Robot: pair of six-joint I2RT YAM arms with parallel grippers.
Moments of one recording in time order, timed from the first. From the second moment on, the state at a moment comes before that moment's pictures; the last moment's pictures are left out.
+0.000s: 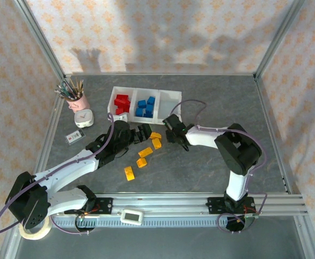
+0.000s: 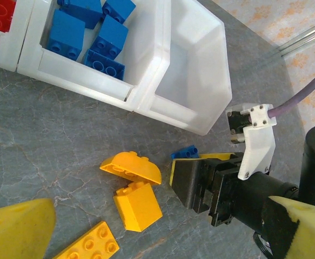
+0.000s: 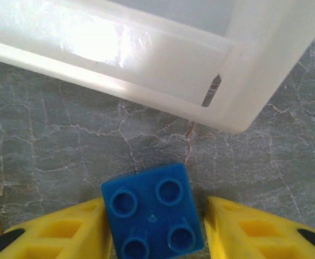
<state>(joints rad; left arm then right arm) -0.62 1.14 0.66 -0.10 -0.11 -0.86 0.69 1.83 1.01 -0.24 0.26 0.42</state>
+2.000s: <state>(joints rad) -0.37 1.01 0.69 -0.20 -0.08 -0.76 0.74 2.21 1.89 -0.45 0.30 0.43</state>
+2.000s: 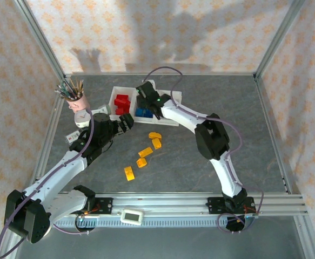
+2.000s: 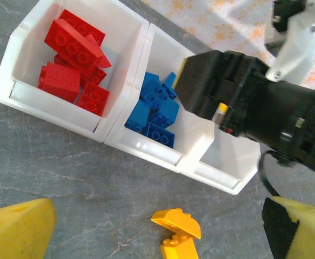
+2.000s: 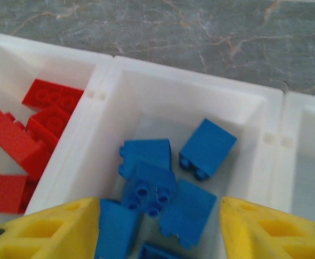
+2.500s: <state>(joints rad) -0.40 0.98 0.64 -0.21 -0.01 -0.75 0.80 1.71 1.25 -0.37 0.29 0.51</state>
